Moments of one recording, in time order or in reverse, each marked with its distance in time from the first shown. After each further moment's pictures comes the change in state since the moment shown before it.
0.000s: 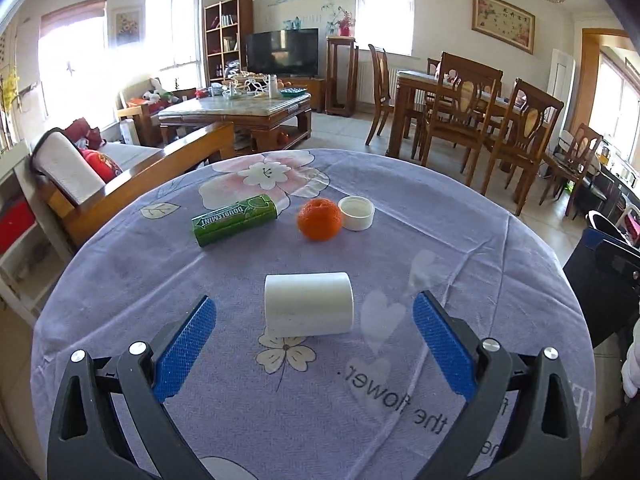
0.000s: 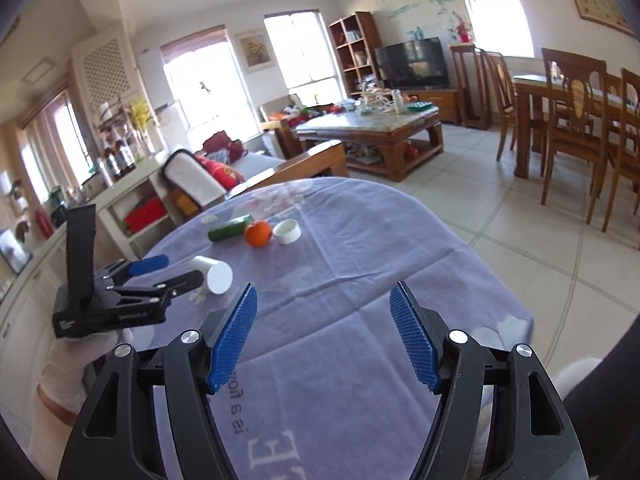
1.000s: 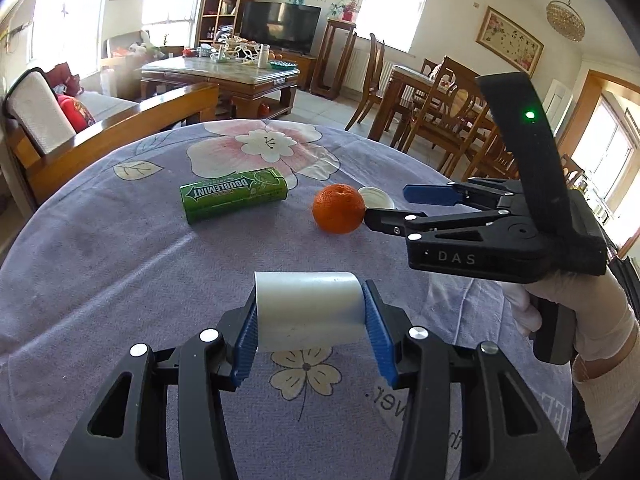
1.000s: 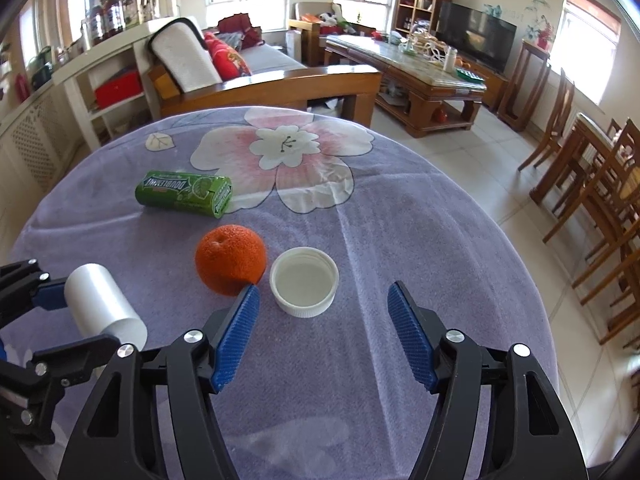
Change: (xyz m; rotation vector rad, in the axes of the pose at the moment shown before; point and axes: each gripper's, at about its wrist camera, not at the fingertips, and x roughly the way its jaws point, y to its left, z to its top) left arm 0.024 0.042 -0.002 -0.138 0.077 -0.154; right arm 0.234 0.051 0.066 -0.336 0.352 -0.103
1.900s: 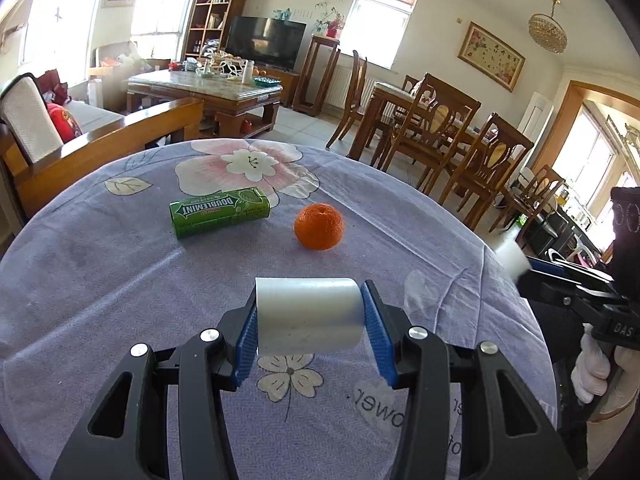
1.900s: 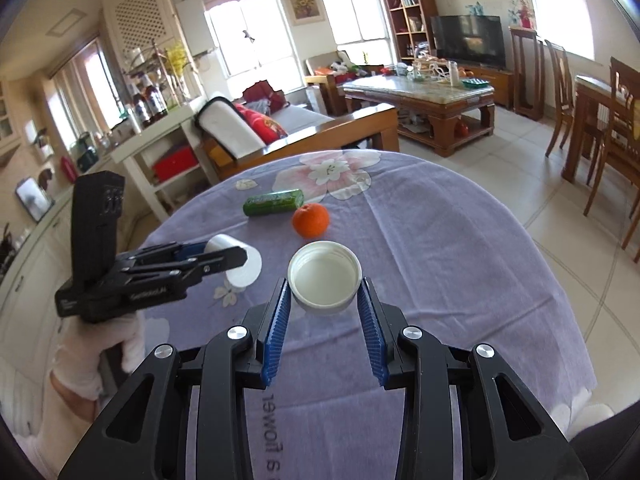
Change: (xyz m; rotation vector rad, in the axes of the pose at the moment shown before) left arm -0.012 0.000 0.003 0.016 -0.068 -0.072; right arm -0.155 -0.021 -0.114 0.210 -0.238 0.228
